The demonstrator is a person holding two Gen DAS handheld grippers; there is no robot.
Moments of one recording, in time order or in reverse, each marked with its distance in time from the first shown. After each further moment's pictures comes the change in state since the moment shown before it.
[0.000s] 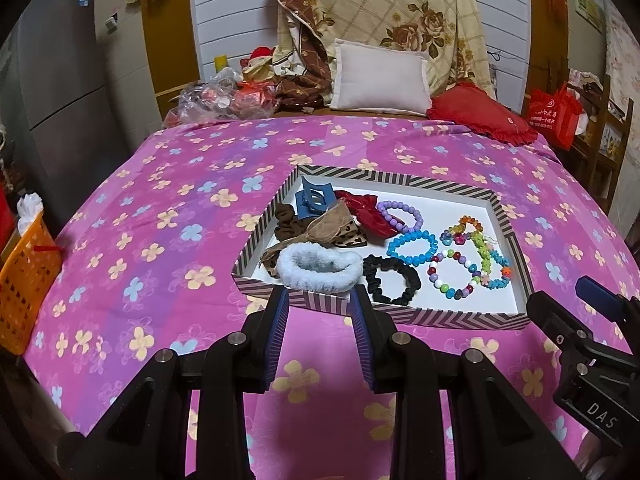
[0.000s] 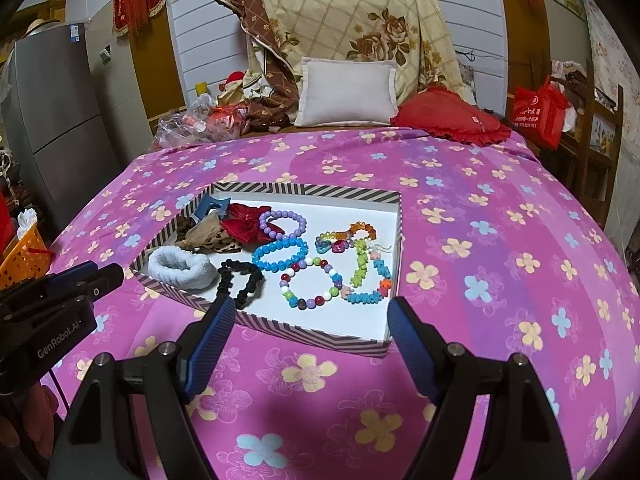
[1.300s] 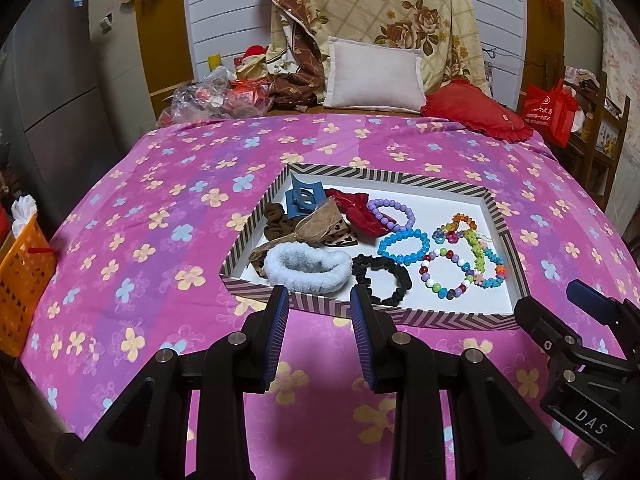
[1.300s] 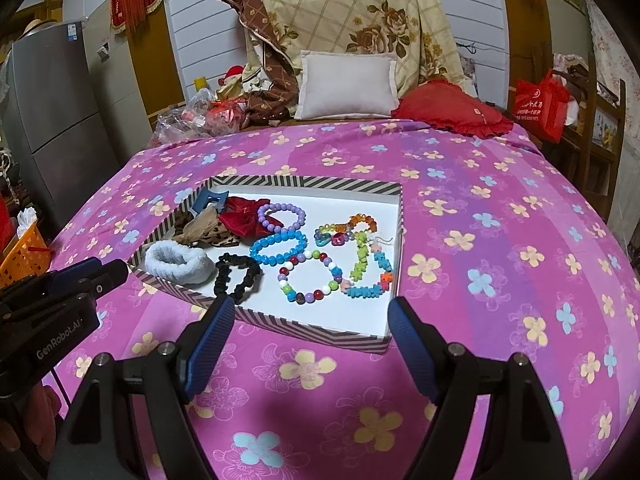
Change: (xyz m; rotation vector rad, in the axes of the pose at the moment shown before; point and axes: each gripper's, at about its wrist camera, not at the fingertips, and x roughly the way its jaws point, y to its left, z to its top) left arm 0.004 -0.009 0.002 0.010 0.007 -0.018; right arm 0.006 -0.002 -0.003 0.010 0.022 0.007
